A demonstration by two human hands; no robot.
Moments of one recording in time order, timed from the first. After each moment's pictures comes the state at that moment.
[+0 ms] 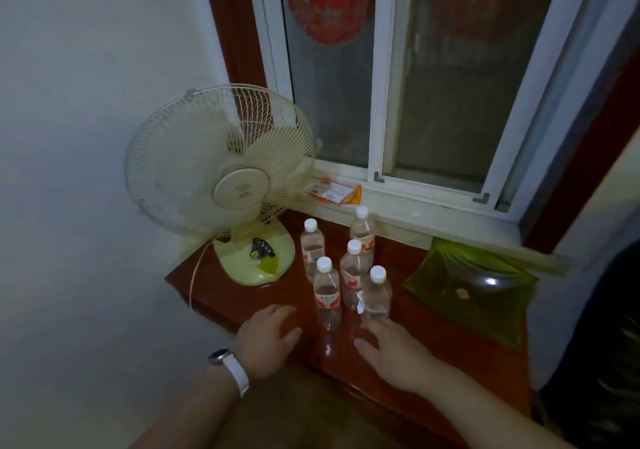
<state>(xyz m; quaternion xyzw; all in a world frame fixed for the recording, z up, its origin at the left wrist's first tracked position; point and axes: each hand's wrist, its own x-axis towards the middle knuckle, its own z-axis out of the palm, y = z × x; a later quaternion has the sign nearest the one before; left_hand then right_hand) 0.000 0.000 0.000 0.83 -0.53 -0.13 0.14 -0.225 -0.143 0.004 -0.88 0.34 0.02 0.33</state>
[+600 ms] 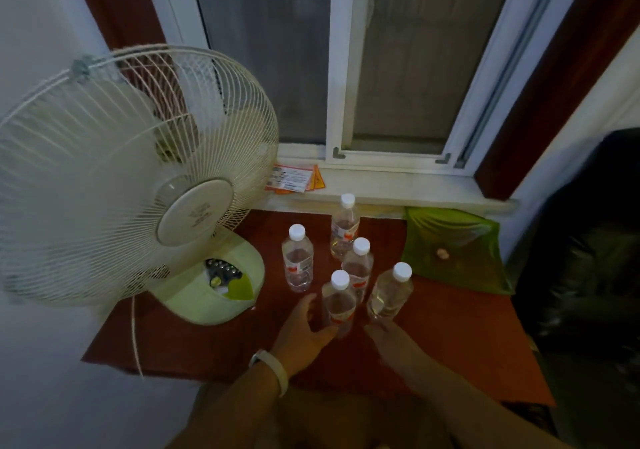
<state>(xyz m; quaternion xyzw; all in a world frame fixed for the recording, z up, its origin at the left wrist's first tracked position) 0.092 -0.106 -0.091 0.67 -0.47 -0.47 0.32 -0.115 -0.137 -0.065 -0.53 0.62 -0.13 0.56</state>
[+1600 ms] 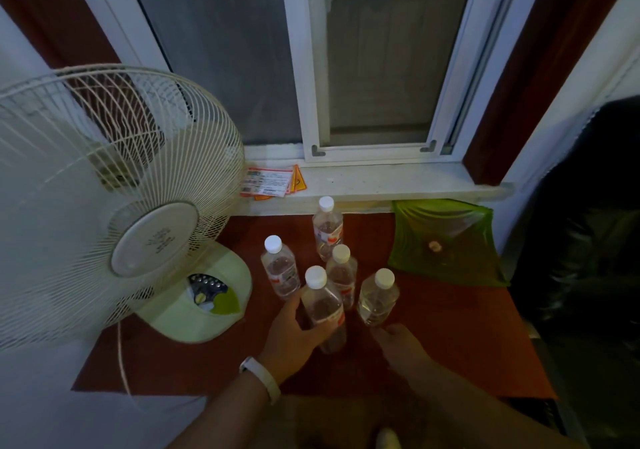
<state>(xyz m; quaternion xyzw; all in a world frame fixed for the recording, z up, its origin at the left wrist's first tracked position) 0.076 -0.127 -0.065 0.64 -0.49 -0.44 0.40 -0.144 -0.160 -0.096 -0.44 0.68 -0.15 0.57</state>
